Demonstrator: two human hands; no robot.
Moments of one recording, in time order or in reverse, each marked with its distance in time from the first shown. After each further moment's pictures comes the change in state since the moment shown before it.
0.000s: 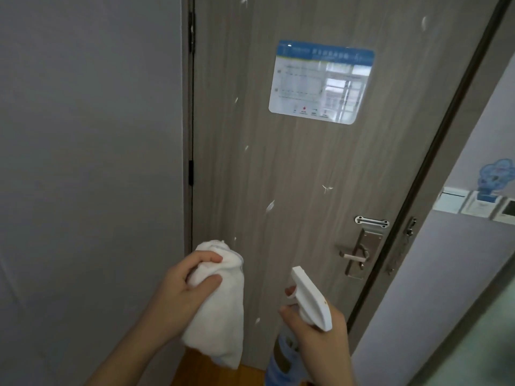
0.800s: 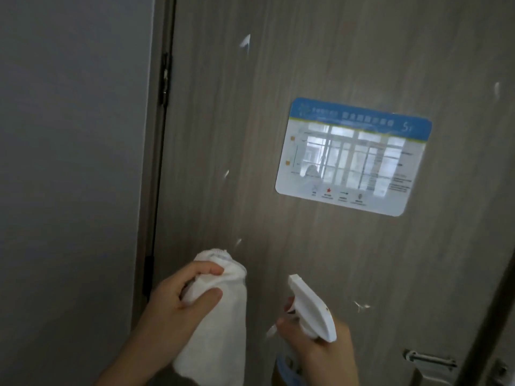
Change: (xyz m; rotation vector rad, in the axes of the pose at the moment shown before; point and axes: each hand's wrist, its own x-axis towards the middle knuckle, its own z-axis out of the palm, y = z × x) left_hand 0.344 -0.026 -0.013 -0.045 0.043 0.232; right_hand 0.331 -0.048 0.105 -0.064 0.106 -0.168
